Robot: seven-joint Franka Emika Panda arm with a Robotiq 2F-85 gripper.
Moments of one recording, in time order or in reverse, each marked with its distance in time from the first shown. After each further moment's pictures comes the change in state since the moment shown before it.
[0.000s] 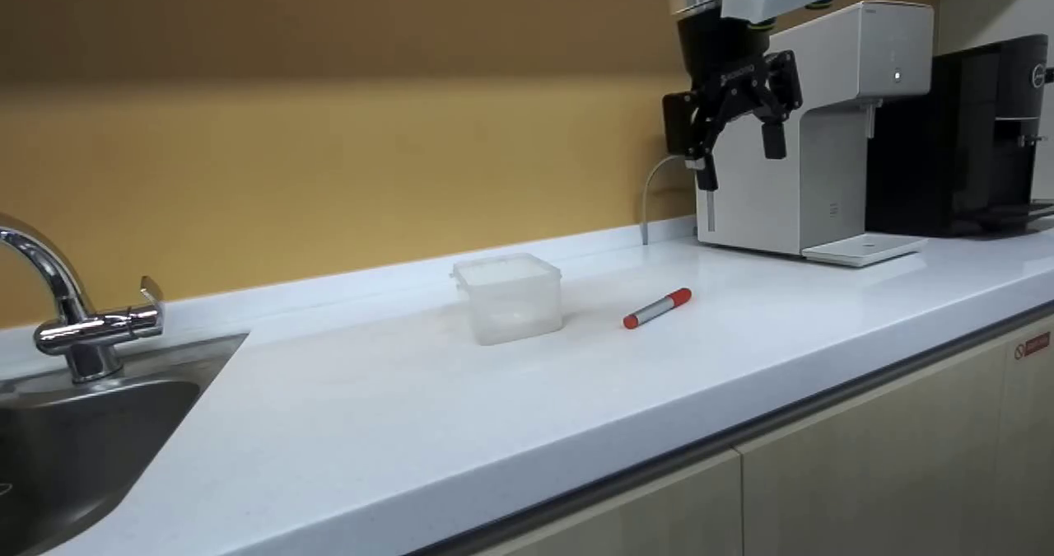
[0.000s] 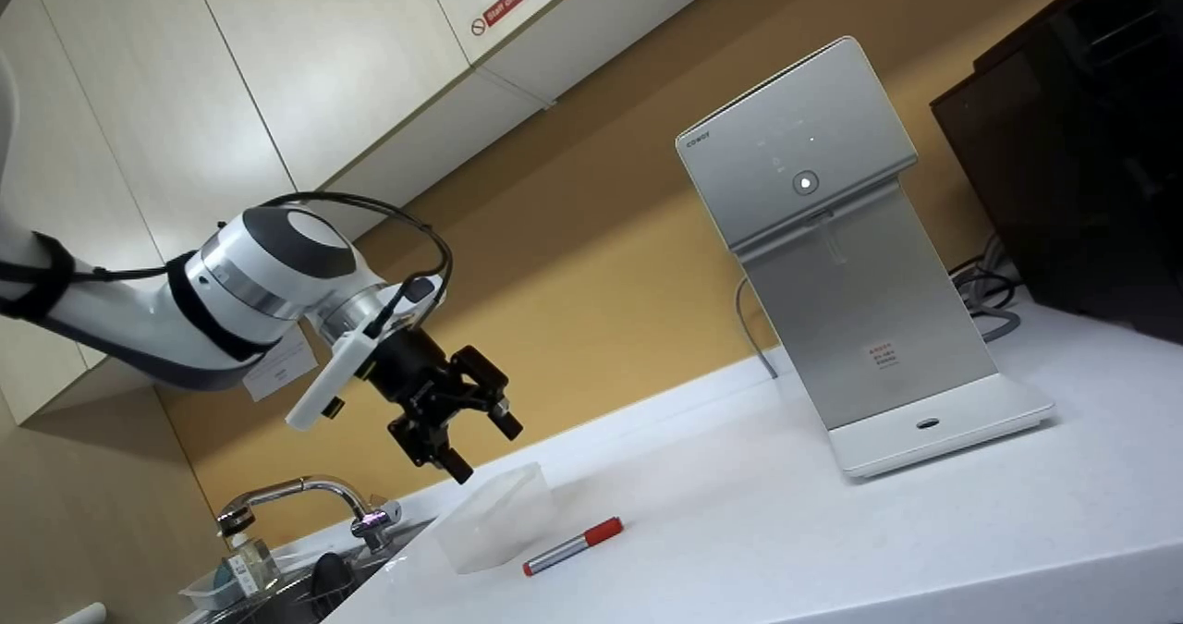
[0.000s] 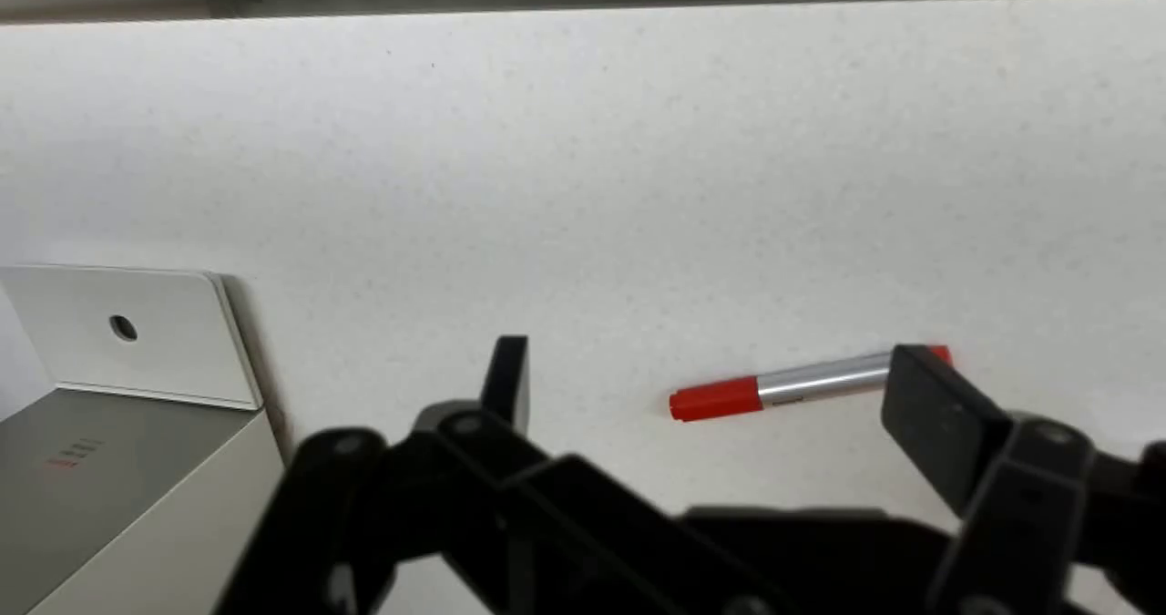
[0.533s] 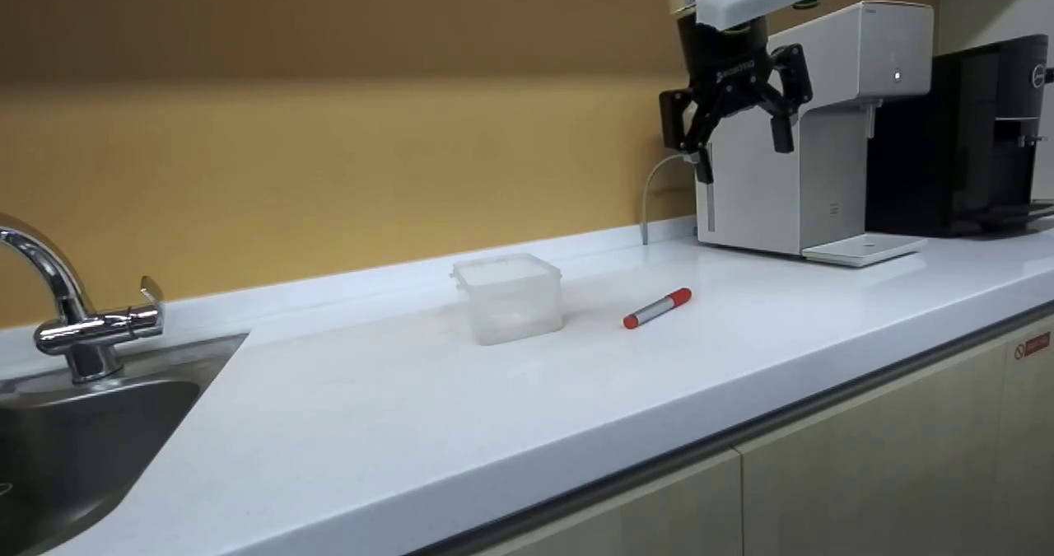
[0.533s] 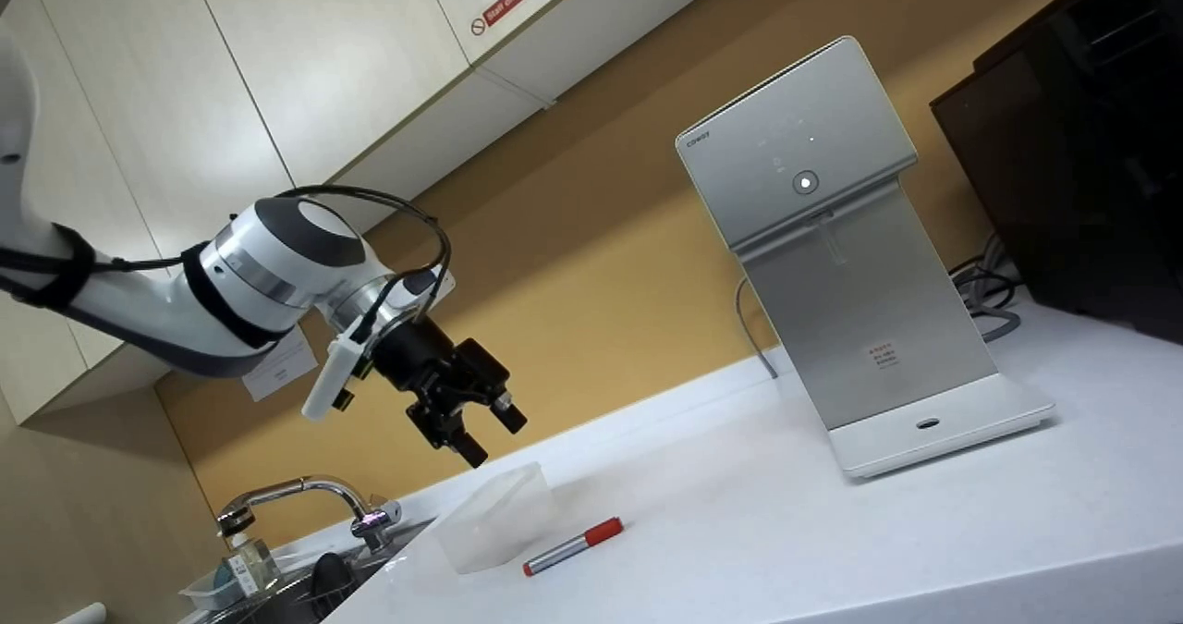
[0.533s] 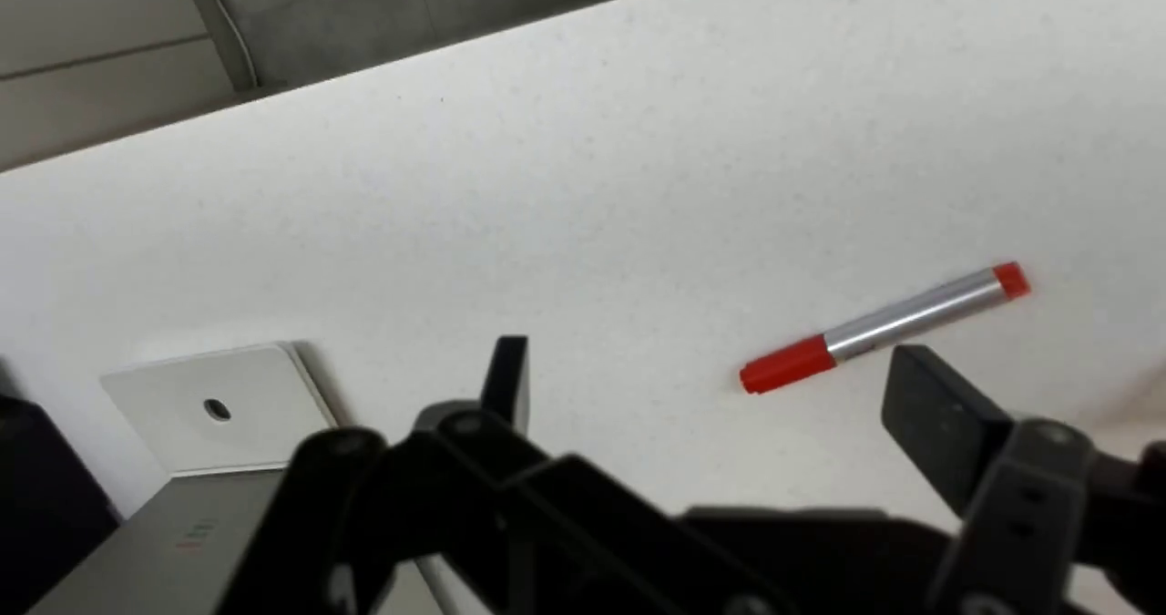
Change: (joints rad) arm -0.002 0.027 -0.017 0.044 -0.021 -0.039 0.214
